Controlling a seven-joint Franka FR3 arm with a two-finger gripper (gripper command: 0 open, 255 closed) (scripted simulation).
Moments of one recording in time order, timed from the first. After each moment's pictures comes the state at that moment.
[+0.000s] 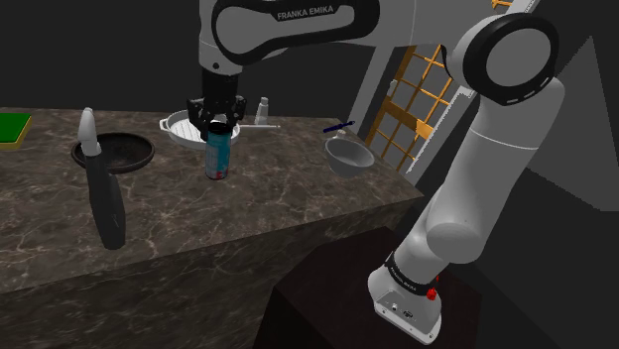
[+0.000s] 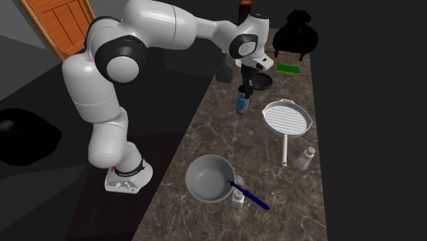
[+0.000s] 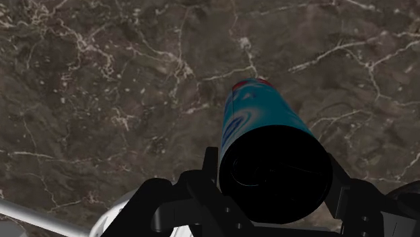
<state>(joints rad) 0.11 0.16 0.30 -1.82 -0.05 1.97 0.47</state>
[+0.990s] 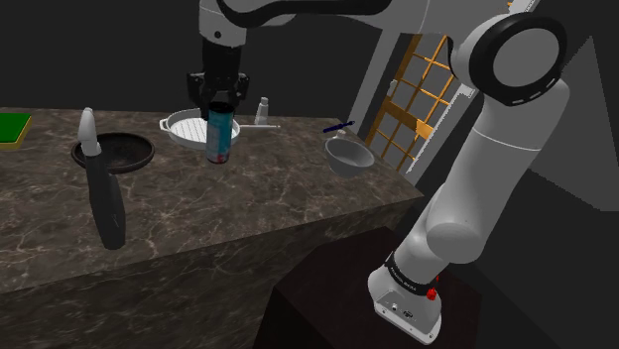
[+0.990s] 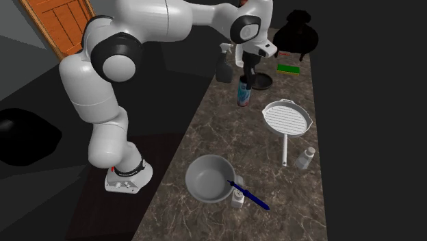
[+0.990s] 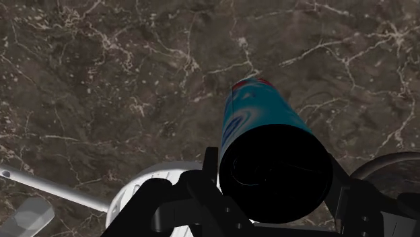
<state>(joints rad) 0.11 0.14 0.30 -1.70 -0.04 1.83 0.47</state>
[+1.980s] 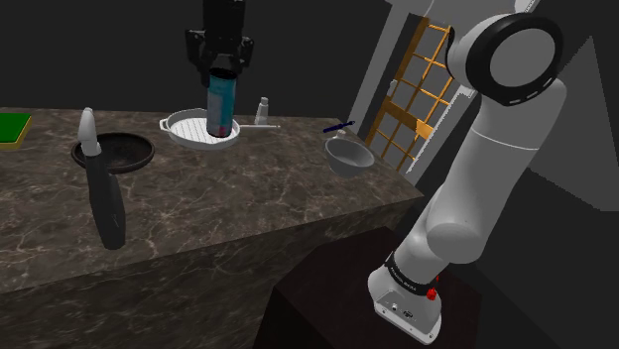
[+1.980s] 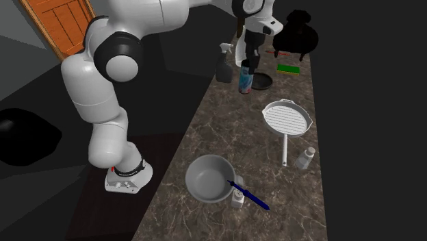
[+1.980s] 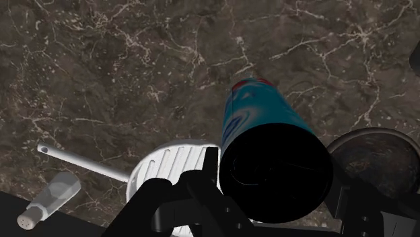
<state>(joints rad) 0.11 0.15 0.30 -1.48 -0.04 1.62 0.47</state>
